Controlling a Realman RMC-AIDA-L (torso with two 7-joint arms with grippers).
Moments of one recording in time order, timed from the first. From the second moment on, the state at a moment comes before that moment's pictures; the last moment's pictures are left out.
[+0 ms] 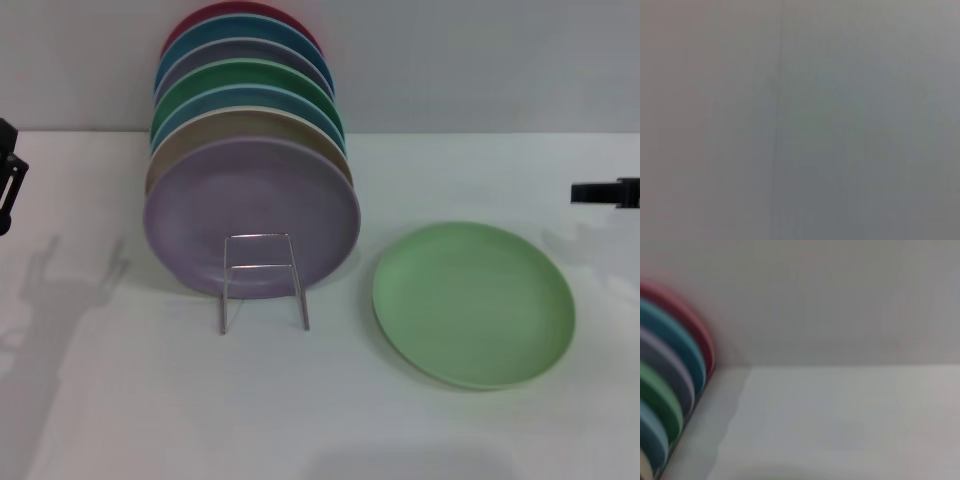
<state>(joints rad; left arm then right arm) -0.35 -2.07 -0.63 -0.17 2.08 1.66 -0.15 0.38 2.02 2.14 1.29 -2.32 1.19 -0.59</state>
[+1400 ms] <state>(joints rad) -0.35 -2.07 -0.63 -0.19 2.08 1.66 -0.15 0.59 1.98 2.15 1.08 -2.60 1.44 -0.36</state>
